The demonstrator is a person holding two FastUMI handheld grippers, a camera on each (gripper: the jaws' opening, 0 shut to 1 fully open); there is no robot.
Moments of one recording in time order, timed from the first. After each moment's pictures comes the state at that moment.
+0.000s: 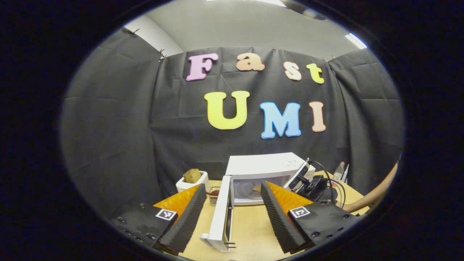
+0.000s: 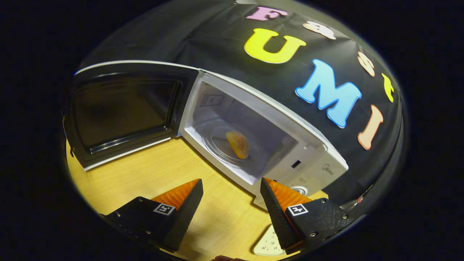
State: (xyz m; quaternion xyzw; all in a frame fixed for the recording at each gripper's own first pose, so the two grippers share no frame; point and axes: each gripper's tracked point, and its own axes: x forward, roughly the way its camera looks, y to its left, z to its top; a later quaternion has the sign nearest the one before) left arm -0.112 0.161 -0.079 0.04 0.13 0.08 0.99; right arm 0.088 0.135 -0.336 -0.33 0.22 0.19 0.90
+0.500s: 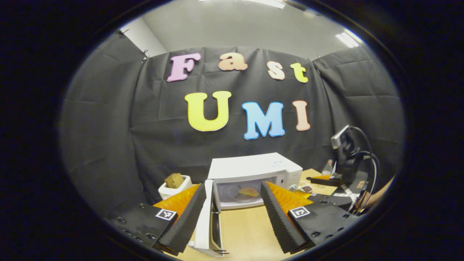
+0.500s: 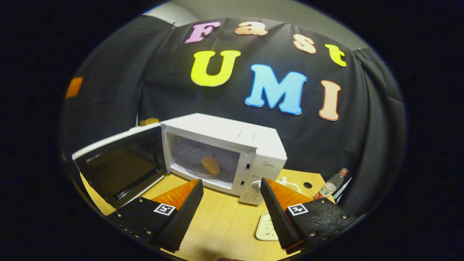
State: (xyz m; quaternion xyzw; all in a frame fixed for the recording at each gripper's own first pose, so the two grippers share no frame) left arm -0.080 0.130 -0.093 0.04 0.12 0.01 0.99; right arm 0.036 0.093 -0.201 -0.15 0.14 0.11 0.97
